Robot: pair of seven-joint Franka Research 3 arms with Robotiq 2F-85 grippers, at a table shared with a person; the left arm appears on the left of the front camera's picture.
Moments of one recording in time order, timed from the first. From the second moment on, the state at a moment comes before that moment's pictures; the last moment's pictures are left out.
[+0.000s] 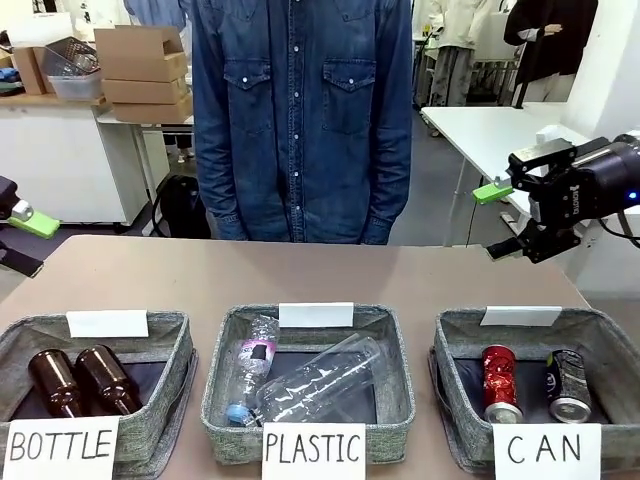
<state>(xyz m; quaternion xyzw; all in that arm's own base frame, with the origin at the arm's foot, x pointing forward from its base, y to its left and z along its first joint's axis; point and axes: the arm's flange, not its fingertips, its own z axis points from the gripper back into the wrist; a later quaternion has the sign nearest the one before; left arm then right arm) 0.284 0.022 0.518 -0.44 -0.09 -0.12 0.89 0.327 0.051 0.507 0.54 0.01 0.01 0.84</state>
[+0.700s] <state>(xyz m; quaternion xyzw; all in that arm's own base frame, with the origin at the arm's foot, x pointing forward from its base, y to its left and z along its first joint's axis) 0.284 0.022 0.518 -0.44 -0.09 -0.12 0.89 0.327 0.050 0.507 0.54 0.01 0.01 0.84</state>
